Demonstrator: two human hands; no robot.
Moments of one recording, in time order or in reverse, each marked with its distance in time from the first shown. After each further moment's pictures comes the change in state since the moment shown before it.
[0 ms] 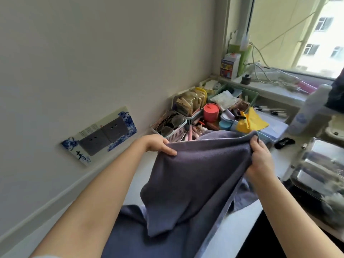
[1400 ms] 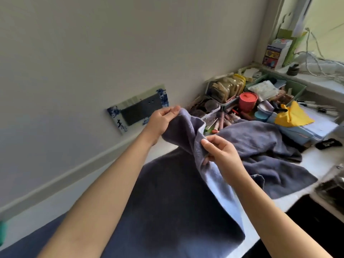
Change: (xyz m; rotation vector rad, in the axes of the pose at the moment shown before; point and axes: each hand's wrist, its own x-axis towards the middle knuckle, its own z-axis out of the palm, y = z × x) left_hand -0.098 -0.036 0.025 -0.860 0.715 0.276; right_hand -0.118 0.062 0.074 -0.401 -0.753 0.006
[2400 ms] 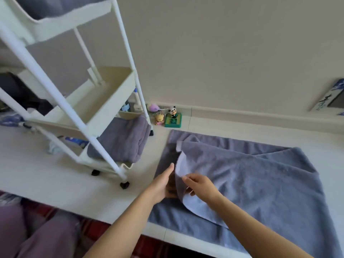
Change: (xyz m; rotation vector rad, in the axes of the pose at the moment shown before) left_hand -0.531 -0.257 -0.306 -0.745 0.564 -0.755; right_hand -0.291 0.207 0.429 -0.622 -0.991 0.381
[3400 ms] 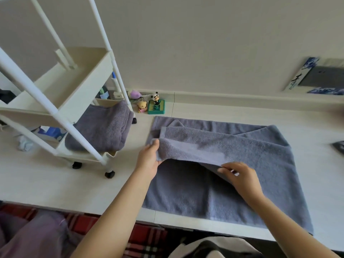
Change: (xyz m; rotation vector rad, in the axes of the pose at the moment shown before) left_hand -0.024 0.031 0.033 -0.388 0.259 0.348; right_hand -0.076 0.059 -0.090 -0.494 0.607 -0.230
